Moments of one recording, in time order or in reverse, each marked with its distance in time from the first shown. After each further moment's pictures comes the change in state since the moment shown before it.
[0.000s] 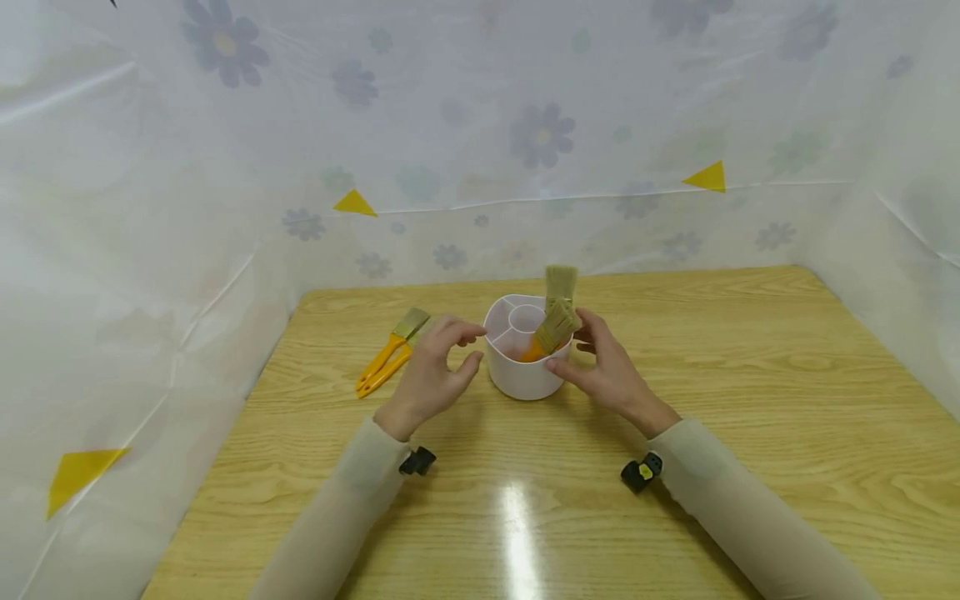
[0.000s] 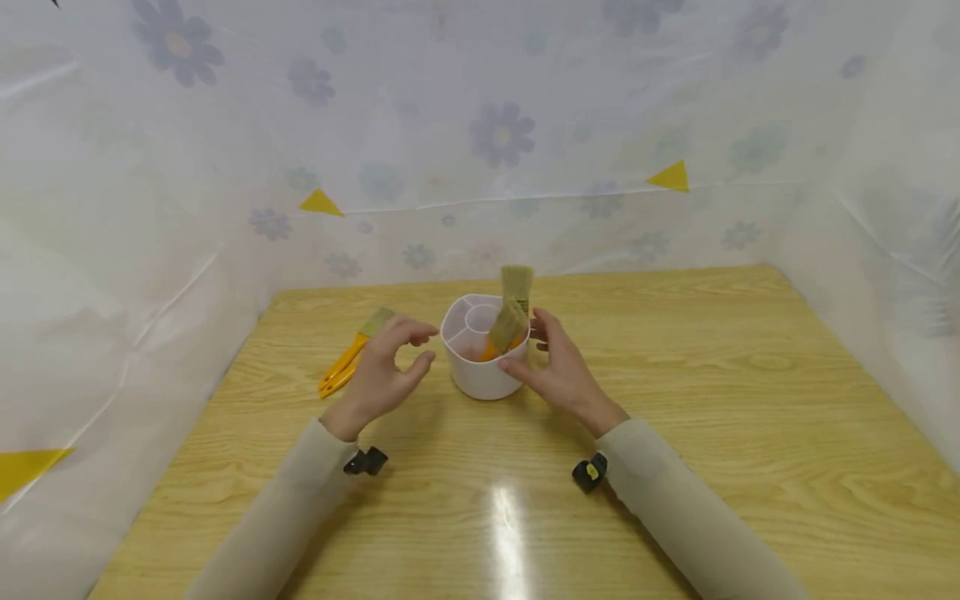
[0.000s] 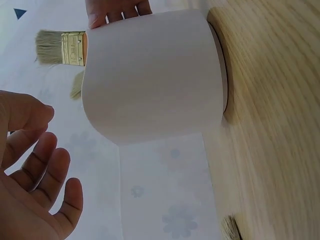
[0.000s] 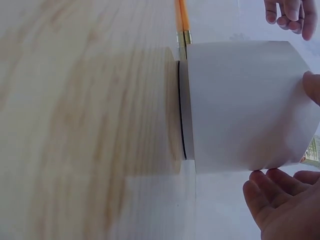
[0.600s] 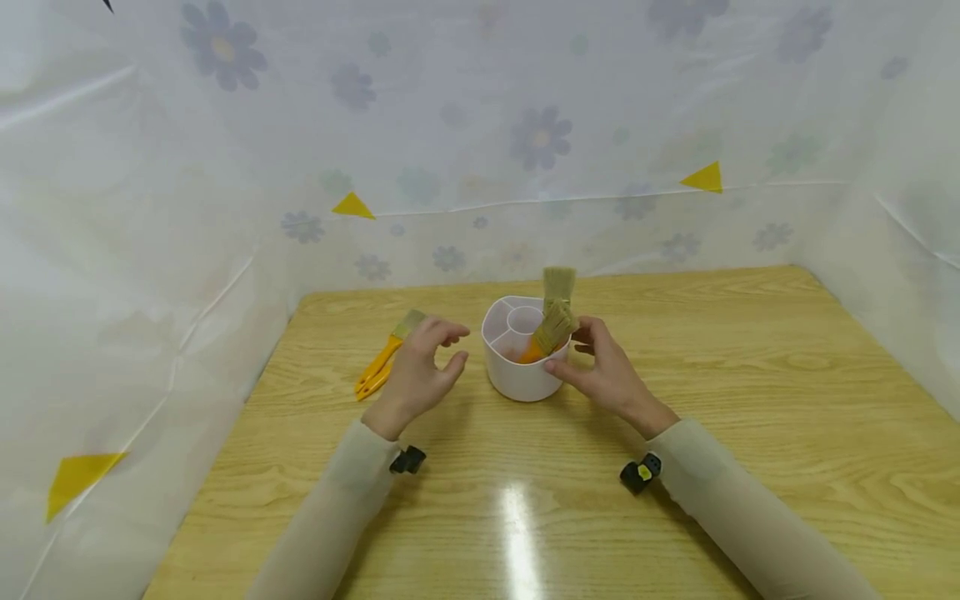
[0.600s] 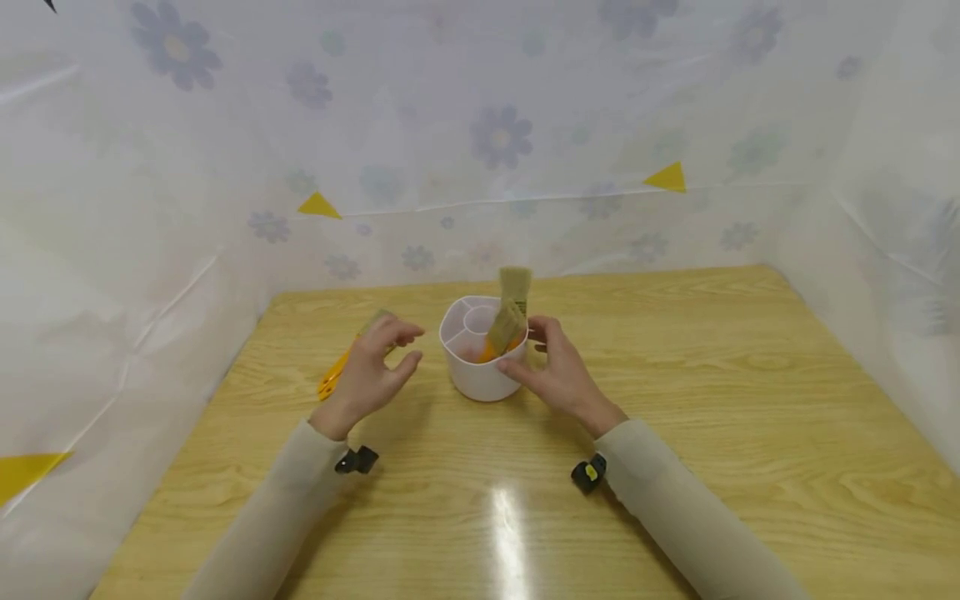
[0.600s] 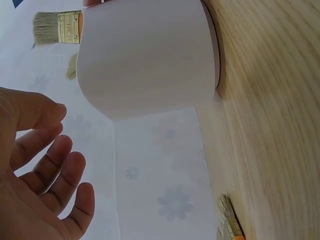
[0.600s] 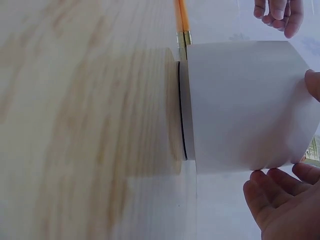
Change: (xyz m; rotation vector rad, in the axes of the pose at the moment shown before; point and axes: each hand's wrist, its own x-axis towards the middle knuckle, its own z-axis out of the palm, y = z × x) left_hand -0.004 -0.010 -0.011 0.109 -0.026 -0.090; right_hand -0.011 -0.044 -0.005 0.041 -0.013 0.021
